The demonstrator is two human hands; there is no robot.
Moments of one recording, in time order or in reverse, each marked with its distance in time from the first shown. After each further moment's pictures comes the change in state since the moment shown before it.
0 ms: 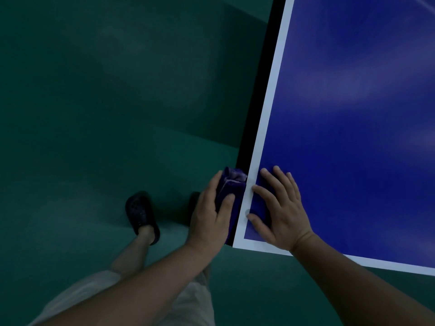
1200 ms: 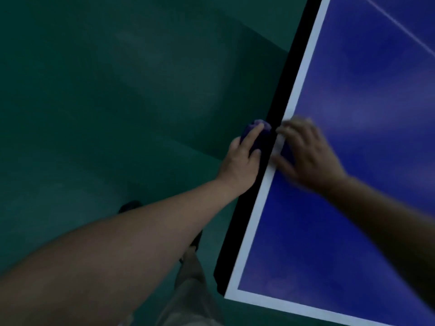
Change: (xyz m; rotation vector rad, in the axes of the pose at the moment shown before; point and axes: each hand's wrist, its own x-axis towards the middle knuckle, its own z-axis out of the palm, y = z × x) left_hand 0.177 0.081 0.024 0.054 -0.062 0.137; right_hand 0.191 0.099 -0.053 -0.181 -0.056 -0.203
